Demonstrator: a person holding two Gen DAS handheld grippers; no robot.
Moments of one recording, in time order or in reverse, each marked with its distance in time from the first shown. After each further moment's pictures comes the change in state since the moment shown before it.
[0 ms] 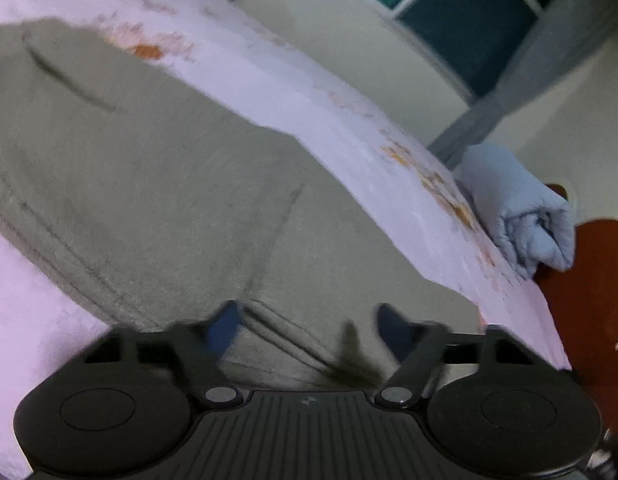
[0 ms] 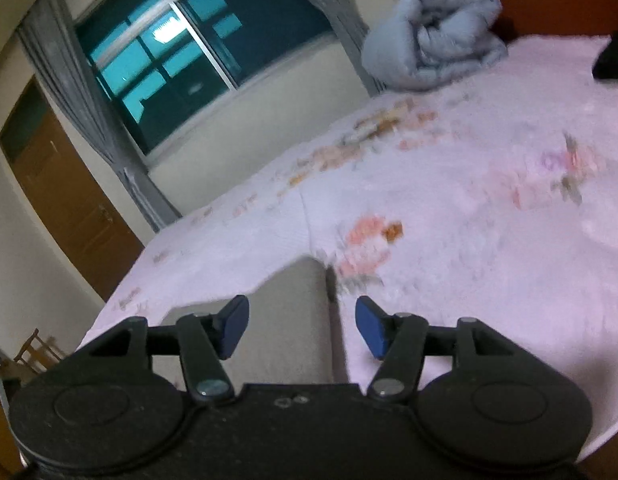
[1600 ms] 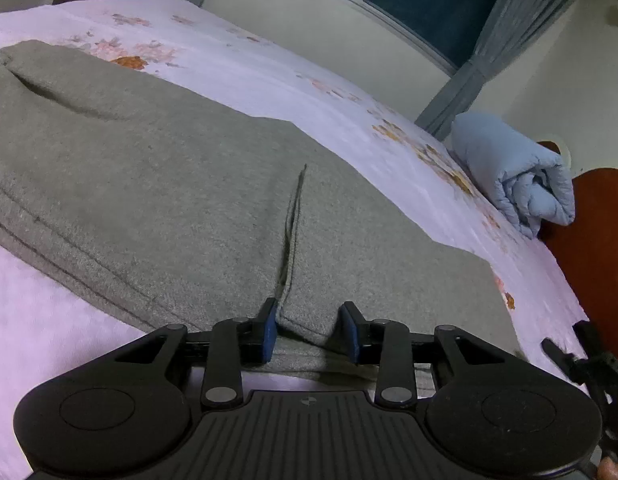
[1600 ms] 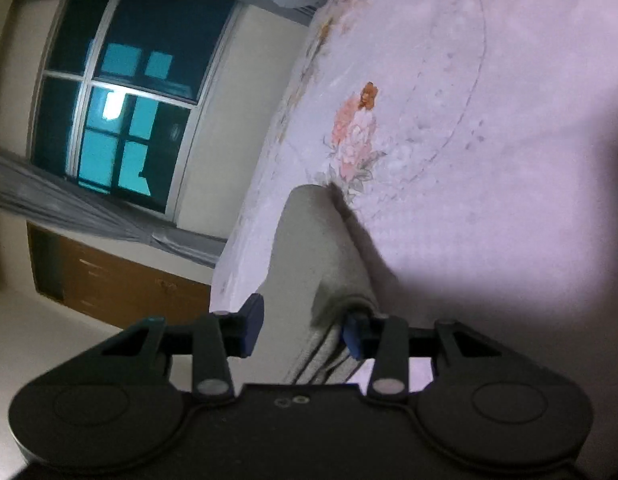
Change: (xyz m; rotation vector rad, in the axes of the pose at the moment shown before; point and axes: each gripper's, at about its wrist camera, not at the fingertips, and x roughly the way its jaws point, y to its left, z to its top) left arm -0.005 0.013 -0.009 0.168 0.012 -0.016; right arm 0.080 -0.054 -0.055 0.575 0.069 0.239
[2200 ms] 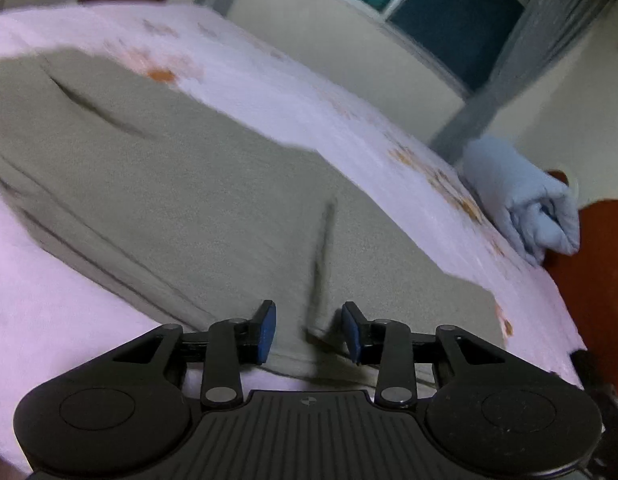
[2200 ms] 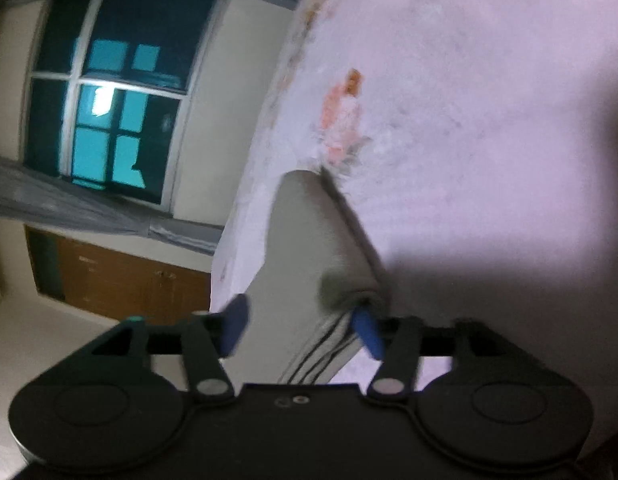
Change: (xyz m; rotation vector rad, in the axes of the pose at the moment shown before) left arm -0.033 0.017 0.010 -0.071 -0.062 0.027; right arm -0.013 0.001 0.004 0.029 0.066 -0.020
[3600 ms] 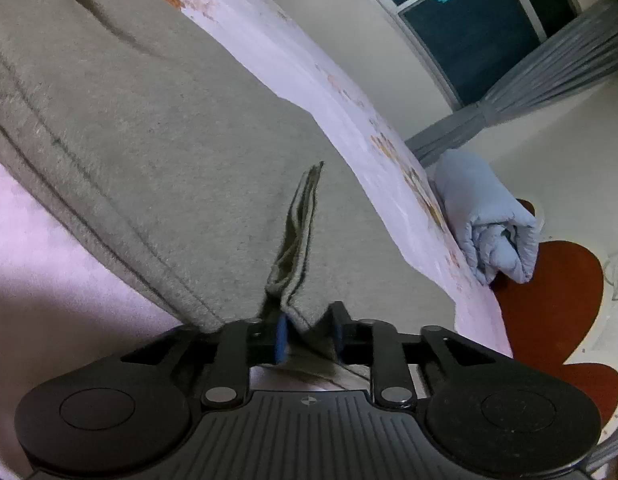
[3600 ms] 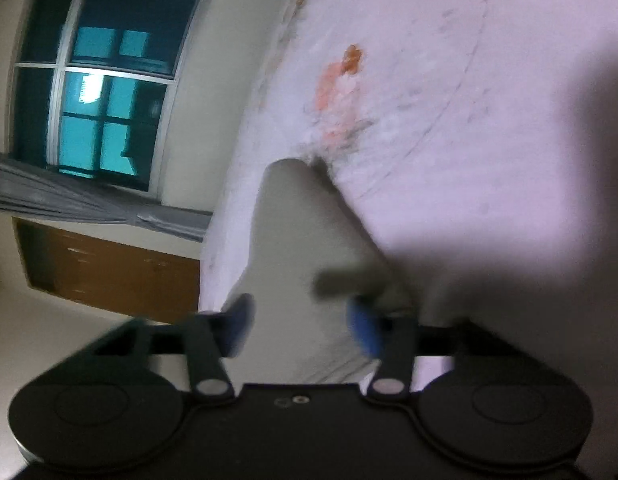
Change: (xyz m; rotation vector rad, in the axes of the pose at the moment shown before) left arm 0.030 0.016 -0.020 -0.224 0.120 -0.171; right arm 0.038 0.001 0.015 0.046 0.059 -0.023
